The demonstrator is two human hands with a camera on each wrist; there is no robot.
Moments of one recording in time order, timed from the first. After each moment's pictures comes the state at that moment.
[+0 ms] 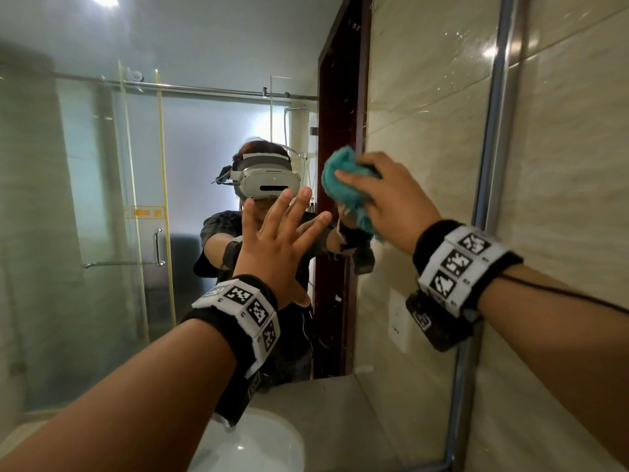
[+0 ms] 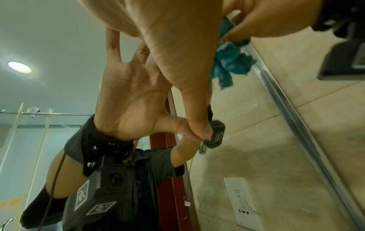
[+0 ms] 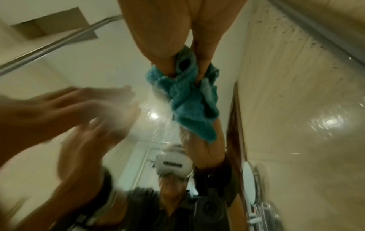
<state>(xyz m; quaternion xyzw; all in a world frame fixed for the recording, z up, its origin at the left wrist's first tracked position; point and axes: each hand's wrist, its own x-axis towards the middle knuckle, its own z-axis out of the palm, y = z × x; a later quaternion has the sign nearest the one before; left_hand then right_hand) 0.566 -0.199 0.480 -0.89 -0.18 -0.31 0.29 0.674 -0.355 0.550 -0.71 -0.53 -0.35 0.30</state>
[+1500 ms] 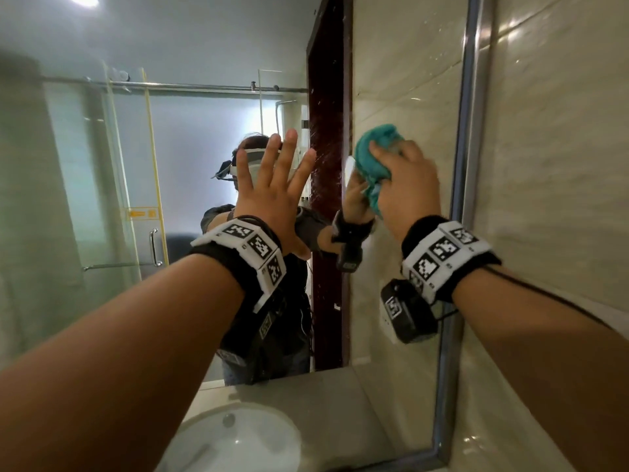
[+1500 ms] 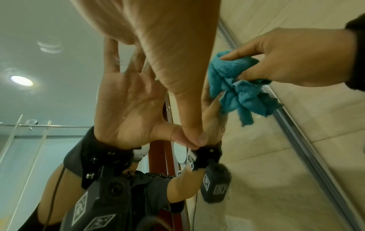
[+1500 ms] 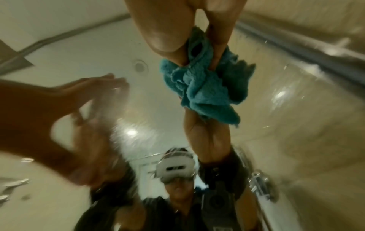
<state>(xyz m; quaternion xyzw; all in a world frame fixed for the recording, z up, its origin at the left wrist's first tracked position) 0.601 -0.220 0.537 -0.88 -0.21 -0.32 0.29 0.710 -0.375 0.541 -0.73 -0.36 -0.43 0.40</state>
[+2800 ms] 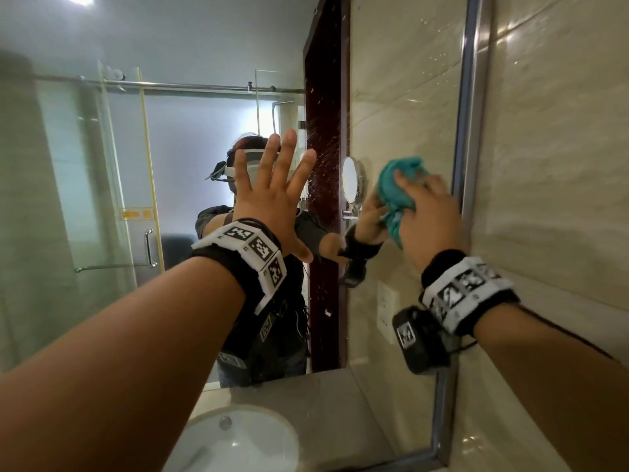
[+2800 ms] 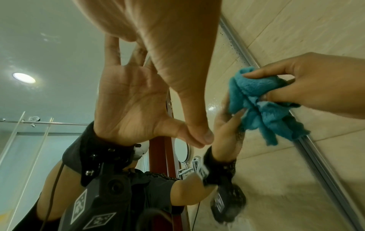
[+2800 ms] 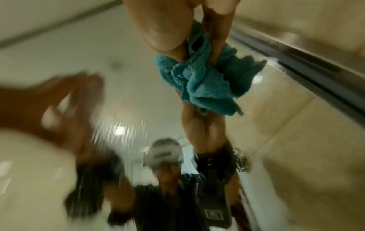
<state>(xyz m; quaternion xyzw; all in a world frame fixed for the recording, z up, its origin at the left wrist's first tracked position) 0.603 -0.218 0.536 -0.88 -0.21 -0.32 0.28 0.732 -0.392 0.501 -0.75 -0.31 -0.40 0.42</state>
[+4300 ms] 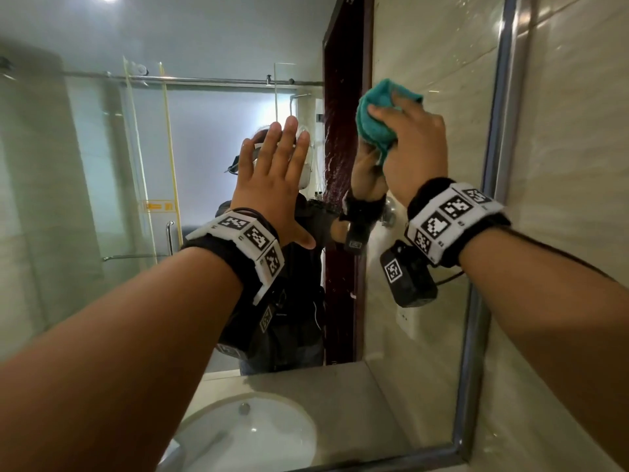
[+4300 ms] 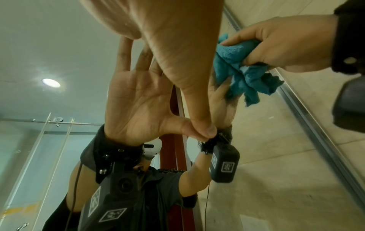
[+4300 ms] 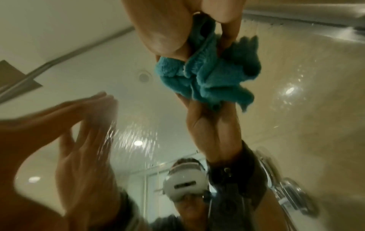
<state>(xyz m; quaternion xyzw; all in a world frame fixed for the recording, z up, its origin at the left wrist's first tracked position) 0.578 -0.195 0.536 -0.87 -0.21 -0.36 0.28 0.697 -0.349 0.577 -0.72 -0.37 -0.46 0.37</state>
